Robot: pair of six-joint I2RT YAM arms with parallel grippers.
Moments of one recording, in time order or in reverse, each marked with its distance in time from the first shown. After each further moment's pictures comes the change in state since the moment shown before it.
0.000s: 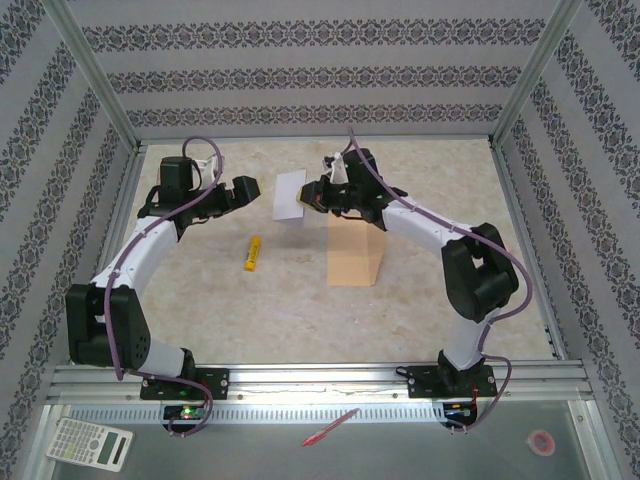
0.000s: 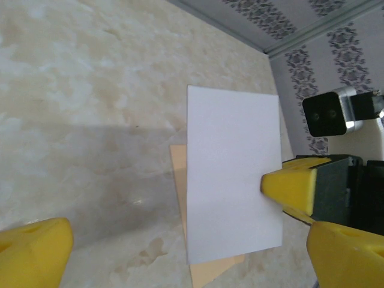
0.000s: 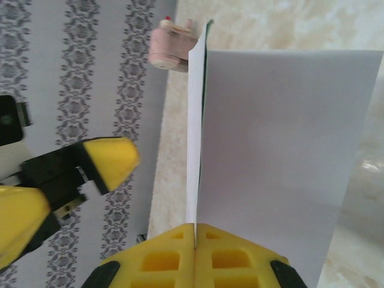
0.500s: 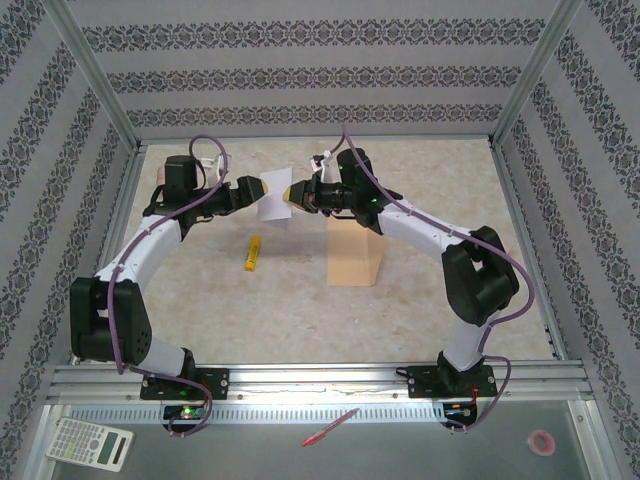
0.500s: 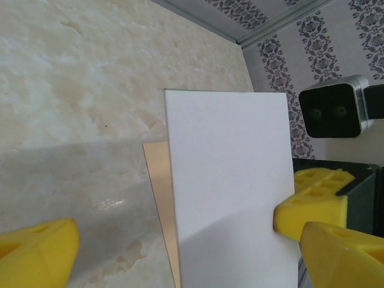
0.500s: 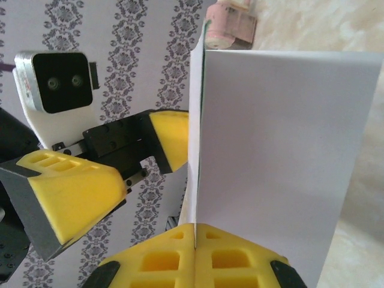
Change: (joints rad) left arm -0.023 0.030 -0.005 0.063 0.072 -0.016; right arm 0.055 -0.010 0.003 0.095 -0.065 0.063
